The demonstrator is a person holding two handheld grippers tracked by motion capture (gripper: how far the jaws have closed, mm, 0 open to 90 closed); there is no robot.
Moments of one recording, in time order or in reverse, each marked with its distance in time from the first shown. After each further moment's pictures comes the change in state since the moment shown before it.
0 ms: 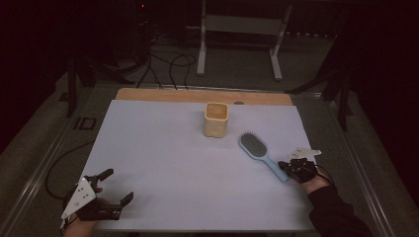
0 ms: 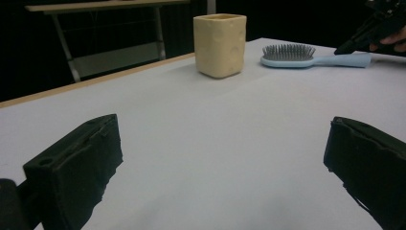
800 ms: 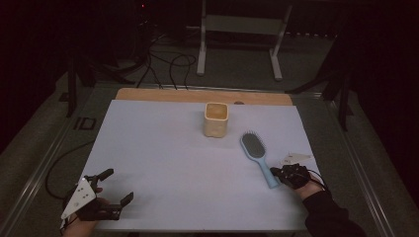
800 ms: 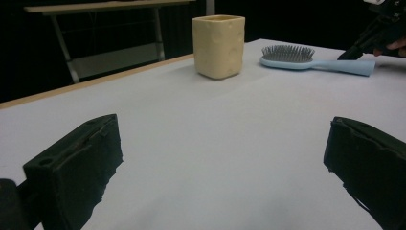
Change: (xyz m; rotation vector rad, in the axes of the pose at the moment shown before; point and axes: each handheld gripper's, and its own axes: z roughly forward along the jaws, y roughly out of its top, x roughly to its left) left arm 0.000 0.000 0.000 -0.003 -0.004 -0.001; right arm 0.029 0.004 0.000 0.009 0.066 -0.043
